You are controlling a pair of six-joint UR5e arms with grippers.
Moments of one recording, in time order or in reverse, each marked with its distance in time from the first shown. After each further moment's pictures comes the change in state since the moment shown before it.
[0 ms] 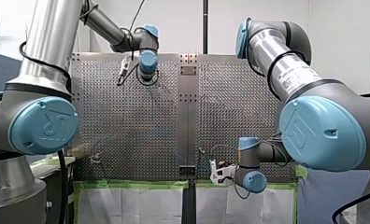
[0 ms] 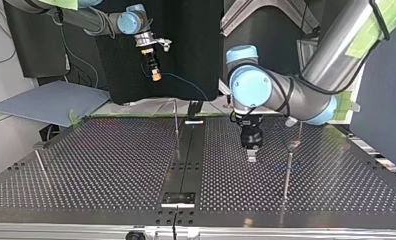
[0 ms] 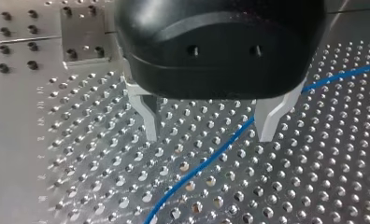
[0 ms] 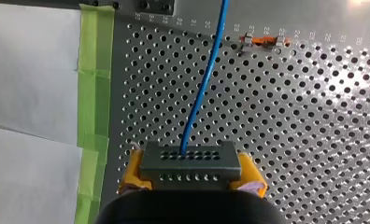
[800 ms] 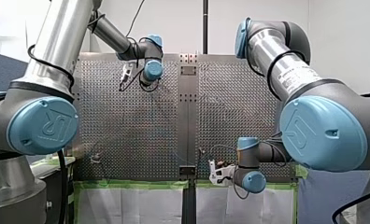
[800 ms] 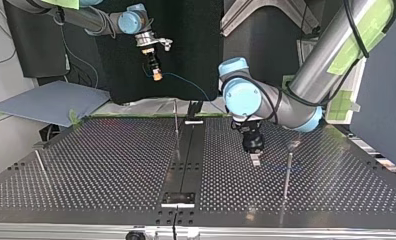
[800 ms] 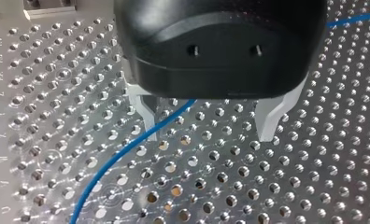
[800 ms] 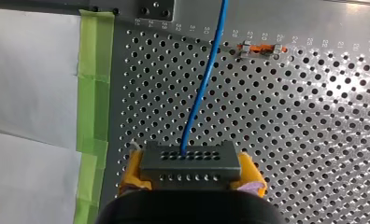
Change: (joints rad) left arm 0.000 -0.086 0.045 0.072 -0.128 0.030; right arm 0.008 0.000 0.000 -0.004 0.000 -0.001
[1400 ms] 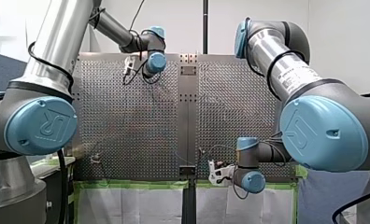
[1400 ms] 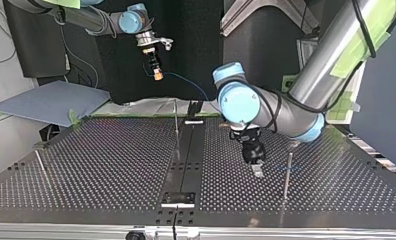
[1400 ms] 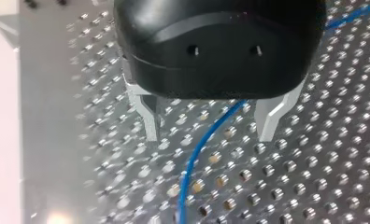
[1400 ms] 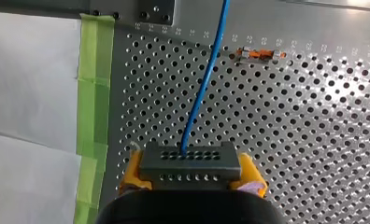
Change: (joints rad) left arm -0.021 0.000 0.105 -0.042 -0.063 -0.054; right arm 0.007 0.000 0.000 -0.001 0.000 -0.004
